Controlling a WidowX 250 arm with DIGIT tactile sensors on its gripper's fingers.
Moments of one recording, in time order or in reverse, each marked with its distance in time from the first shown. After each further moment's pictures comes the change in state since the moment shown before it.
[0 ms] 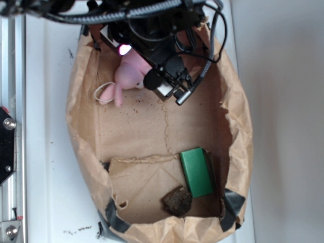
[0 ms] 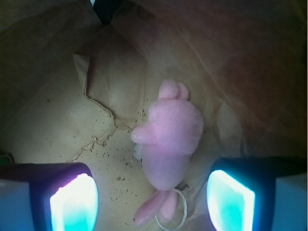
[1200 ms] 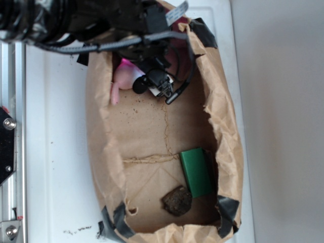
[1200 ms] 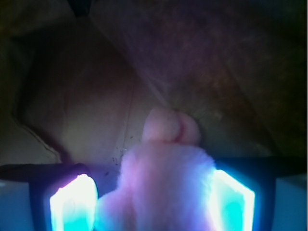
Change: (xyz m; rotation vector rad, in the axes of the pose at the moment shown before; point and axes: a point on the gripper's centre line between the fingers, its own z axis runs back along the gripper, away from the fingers) arm 0.006 0.030 -0.066 0.049 -0.232 -0.072
